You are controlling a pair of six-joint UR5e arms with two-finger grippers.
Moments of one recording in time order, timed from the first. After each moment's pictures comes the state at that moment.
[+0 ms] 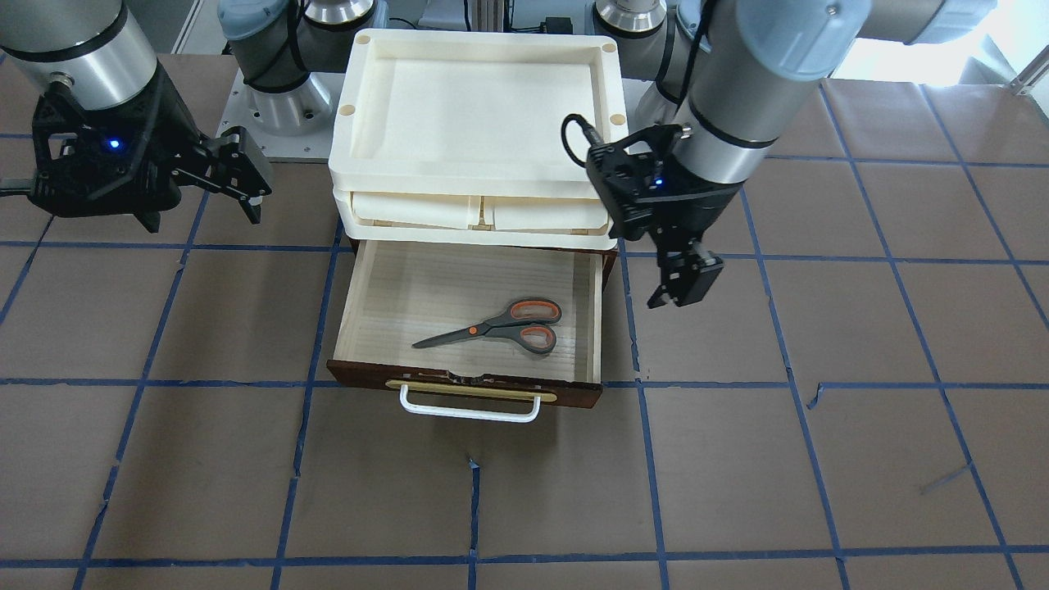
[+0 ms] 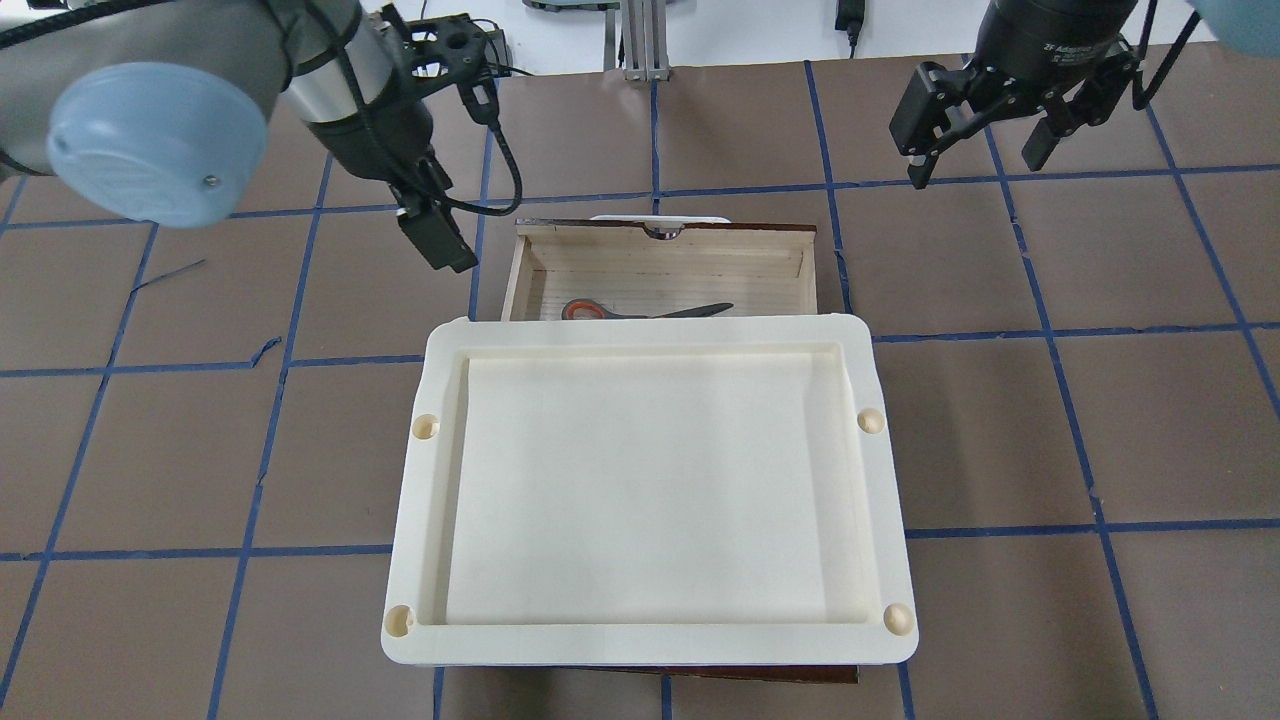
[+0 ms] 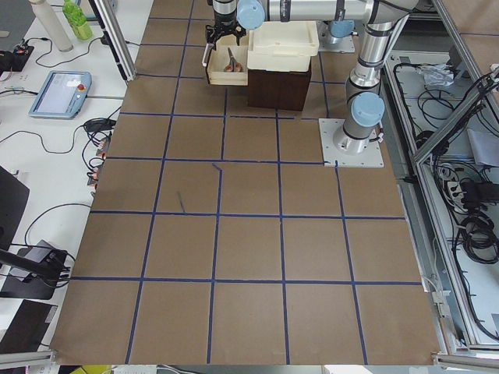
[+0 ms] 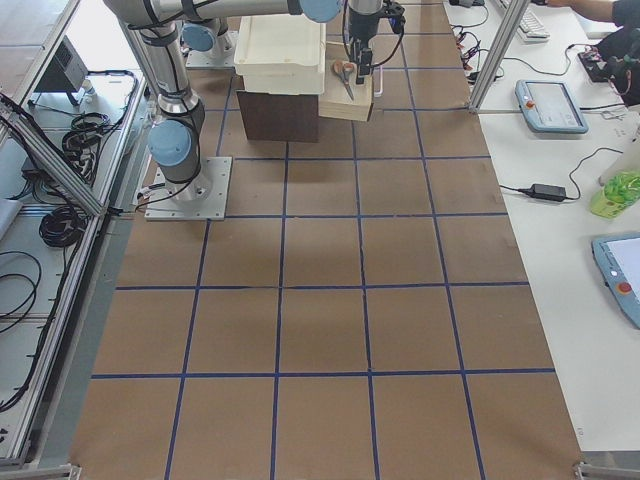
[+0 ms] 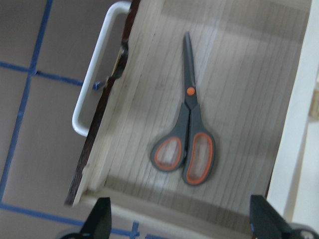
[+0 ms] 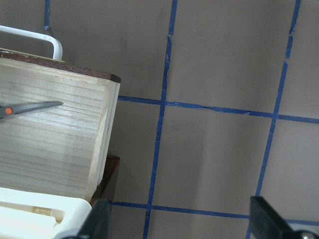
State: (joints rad) left arm -1.60 -1.66 -1.55 -1.46 1.46 1.13; right arm 1.54 -1.48 1.40 -1.47 -1.58 -0.16
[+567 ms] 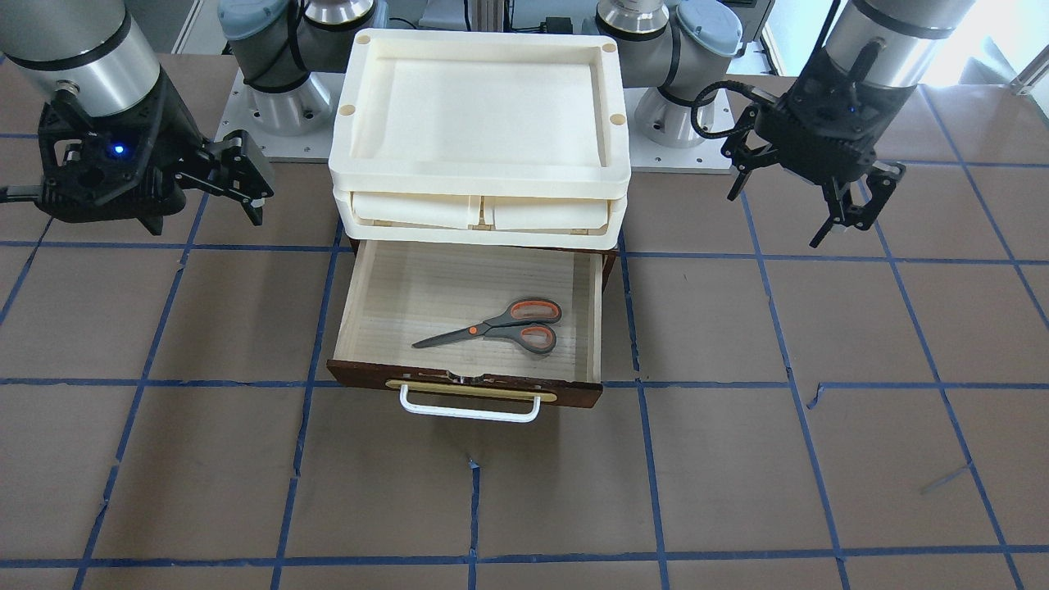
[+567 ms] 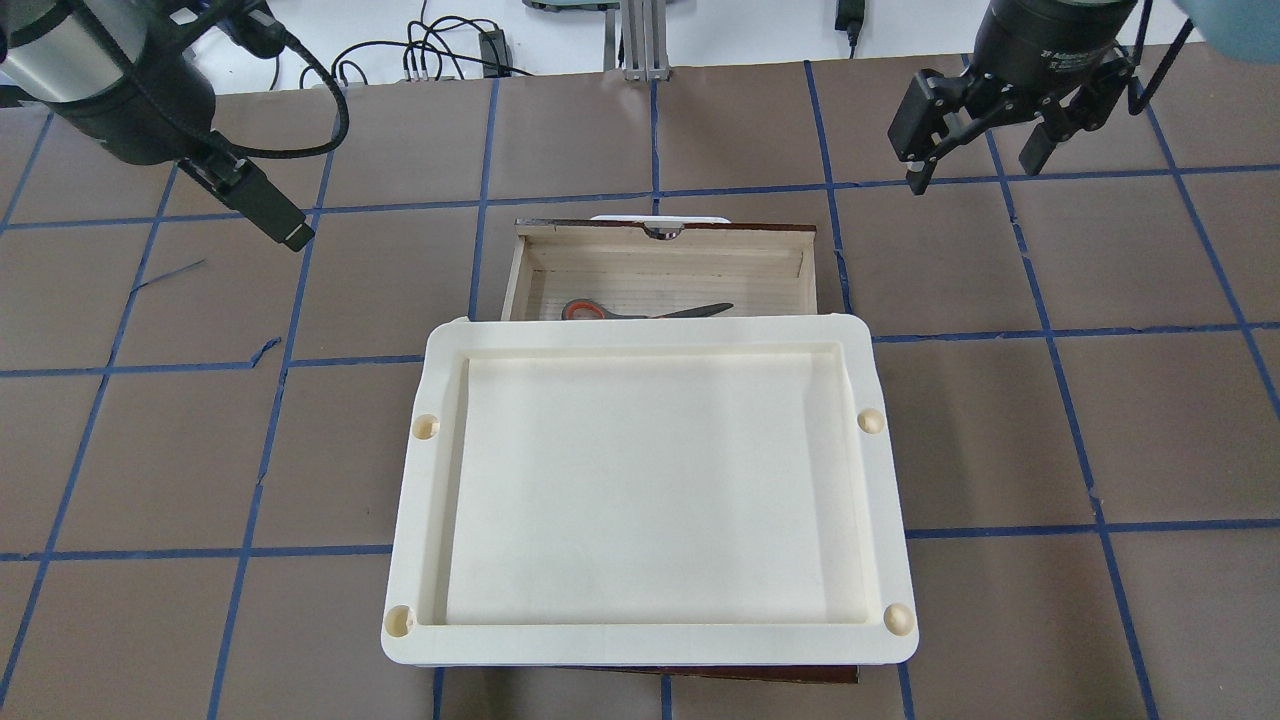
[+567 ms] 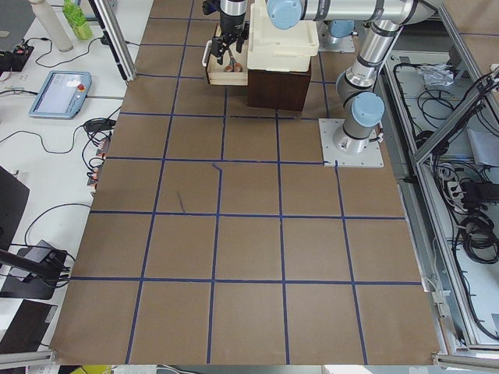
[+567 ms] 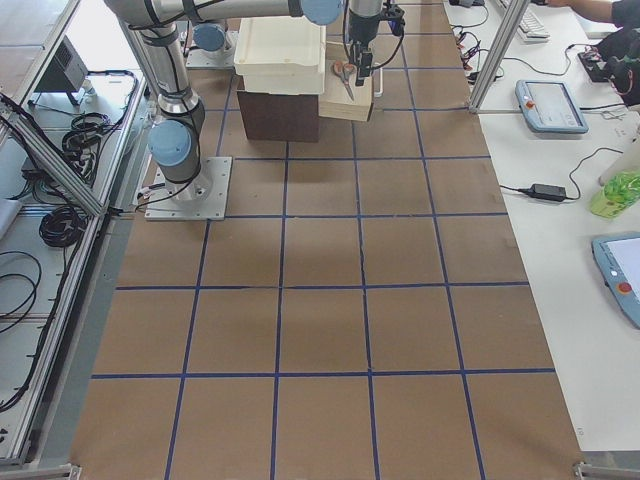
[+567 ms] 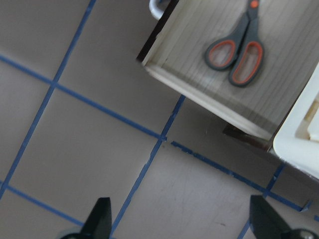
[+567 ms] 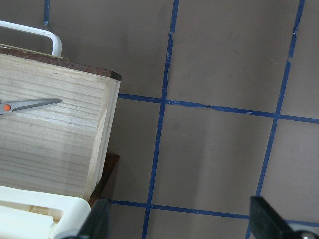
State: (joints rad) left arm -1.44 -1.52 -1.57 -1.53 1.53 0.74; right arm 1.54 -1.48 1.41 -1.47 -1.58 -0.17
